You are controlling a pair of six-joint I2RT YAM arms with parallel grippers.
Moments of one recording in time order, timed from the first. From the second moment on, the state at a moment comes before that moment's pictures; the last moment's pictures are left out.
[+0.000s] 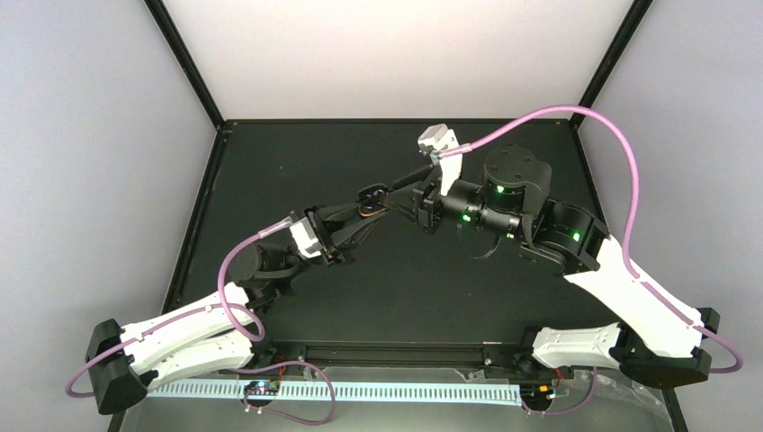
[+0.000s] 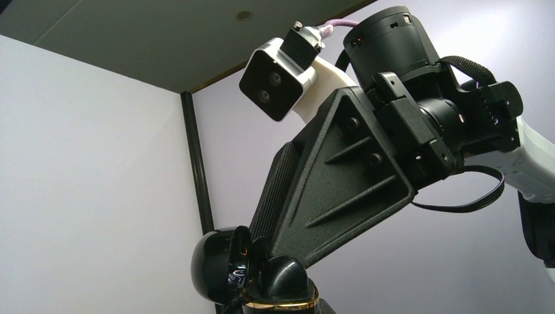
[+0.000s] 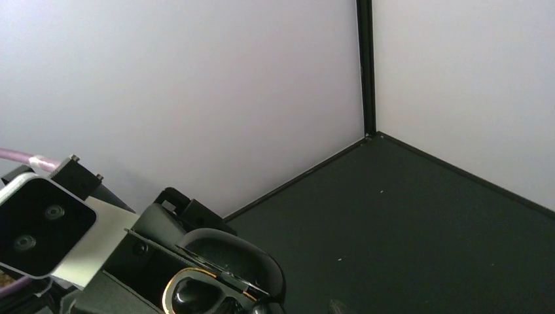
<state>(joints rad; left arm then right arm) -0.96 0.87 0.61 0.91 0.21 0.10 1.03 1.17 1.62 -0.62 -0.06 0.24</state>
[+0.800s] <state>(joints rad) -0.96 0.87 0.61 0.90 0.18 0.09 1.02 1.16 1.64 -0.62 -0.07 0.25</state>
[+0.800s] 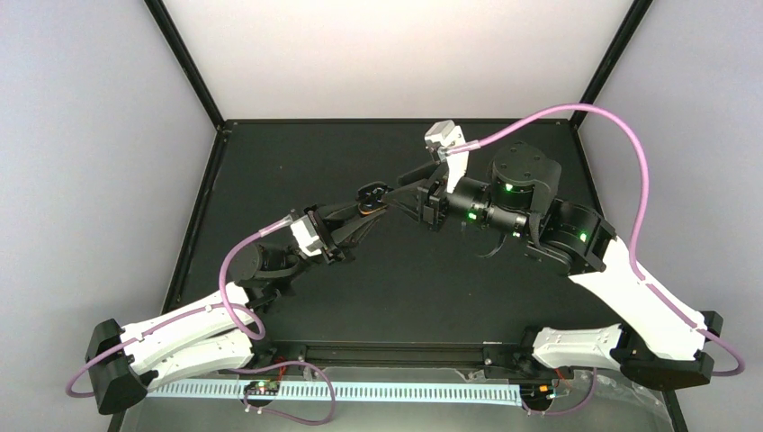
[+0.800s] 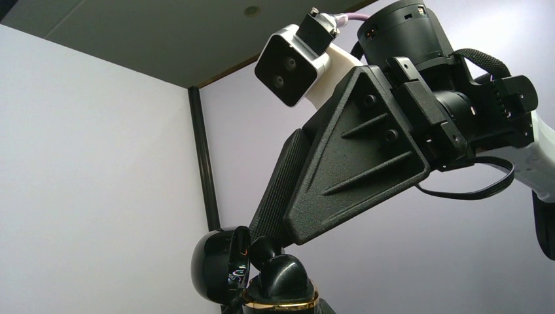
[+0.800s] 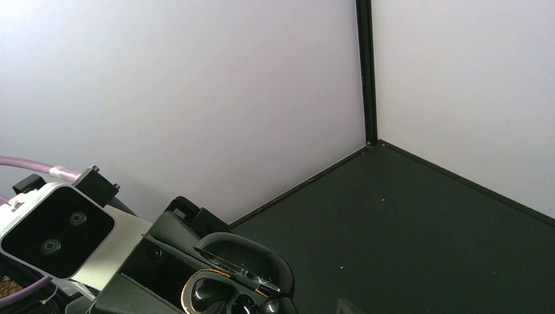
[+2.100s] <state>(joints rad) -0.96 0.87 0.61 0.90 0.14 0.10 1.01 1.18 1.66 -0.64 -0.11 0.28</state>
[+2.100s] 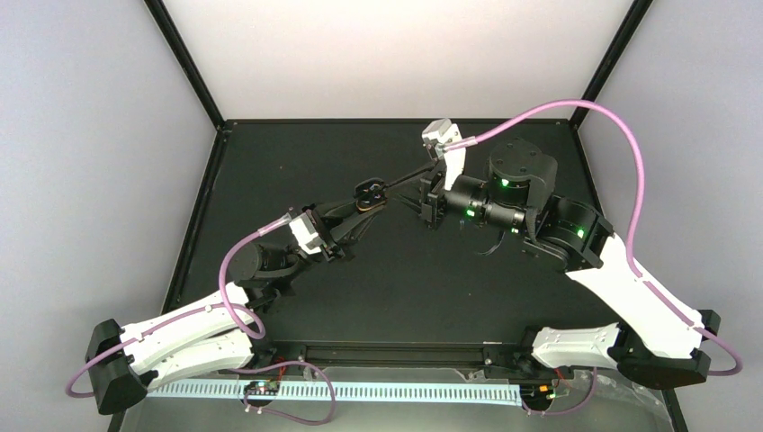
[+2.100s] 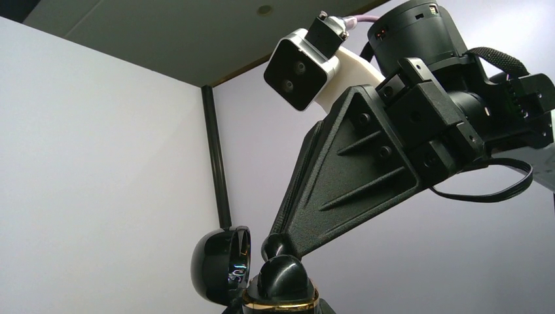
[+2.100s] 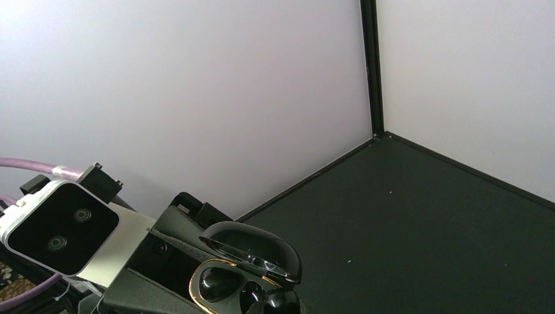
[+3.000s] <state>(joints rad) -0.96 0.88 0.62 0.90 0.09 0.12 1.00 1.18 1.68 -0.64 -0.10 0.37</state>
